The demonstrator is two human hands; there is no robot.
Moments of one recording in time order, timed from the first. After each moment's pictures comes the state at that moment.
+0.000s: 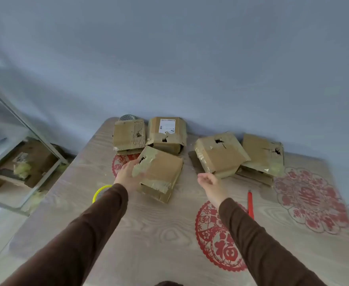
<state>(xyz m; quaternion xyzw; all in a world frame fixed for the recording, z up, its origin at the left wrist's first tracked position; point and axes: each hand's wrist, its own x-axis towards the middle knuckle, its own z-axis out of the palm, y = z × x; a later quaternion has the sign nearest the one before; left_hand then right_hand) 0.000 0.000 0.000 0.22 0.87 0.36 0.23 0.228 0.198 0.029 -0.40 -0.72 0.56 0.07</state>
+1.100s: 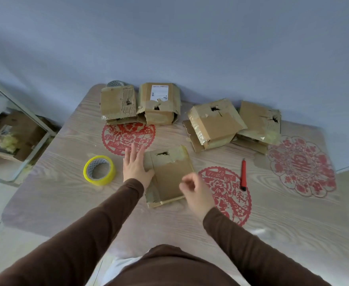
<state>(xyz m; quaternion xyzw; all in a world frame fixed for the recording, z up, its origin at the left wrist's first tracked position) 0.086 0.007 -0.044 0.26 0.92 0.24 0.17 0.279 0.106 0.010 -0.40 -0.75 0.52 0.03</state>
